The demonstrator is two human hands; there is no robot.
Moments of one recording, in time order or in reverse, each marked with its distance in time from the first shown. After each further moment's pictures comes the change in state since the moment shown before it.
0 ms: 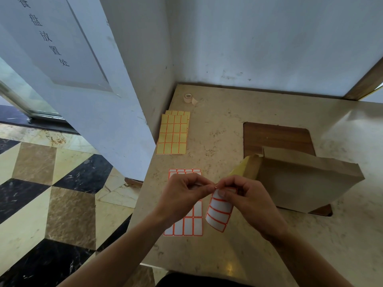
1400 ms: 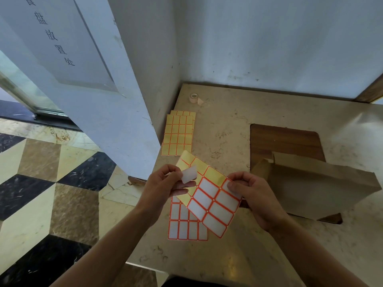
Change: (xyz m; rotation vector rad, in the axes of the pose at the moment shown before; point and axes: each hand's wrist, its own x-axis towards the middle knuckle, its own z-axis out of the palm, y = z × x) left_hand 0.018 -0.036 -0.041 -0.341 0.188 -0.324; right_hand 0.039 0.018 0.003 0.285 0.089 0.292
